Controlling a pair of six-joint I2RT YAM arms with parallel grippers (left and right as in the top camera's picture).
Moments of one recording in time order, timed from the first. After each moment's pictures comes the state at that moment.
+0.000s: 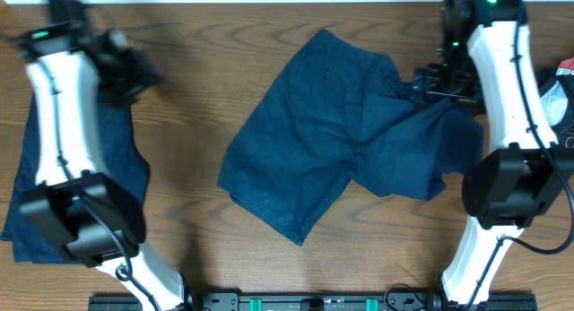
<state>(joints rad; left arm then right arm) 0.19 1.92 1.86 -1.26 0.30 -0.28 0.00 2.11 2.12 -1.70 0.09 0.29</state>
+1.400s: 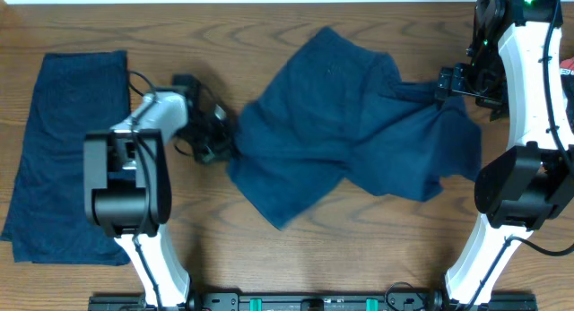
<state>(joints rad) 0.02 2.07 1.30 -0.88 0.53 -0.34 -0.09 2.11 2.13 -1.70 0.07 0.24</state>
